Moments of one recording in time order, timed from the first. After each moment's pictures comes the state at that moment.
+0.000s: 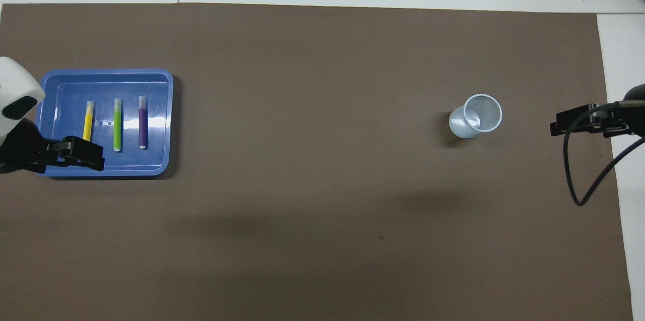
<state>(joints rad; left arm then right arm) 0.05 -0.10 -0.14 -1.73 -0.03 1.49 -0.06 -0.18 -0.01 0.12 -1.66 0.06 1.61 -0.02</state>
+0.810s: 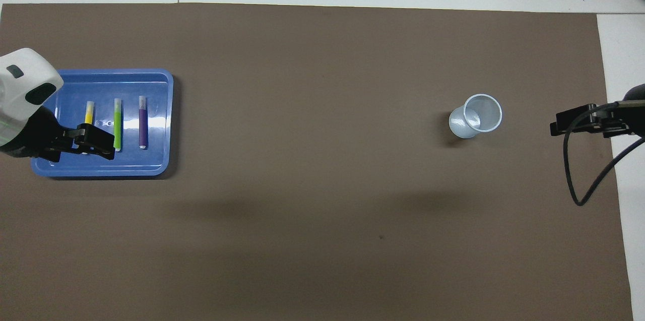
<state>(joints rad) -0.02 -0.03 -0.07 -1.71 -0.03 1.54 -0.06 -0.18 -0.01 0.12 -1.66 0.06 1.61 -0.02</state>
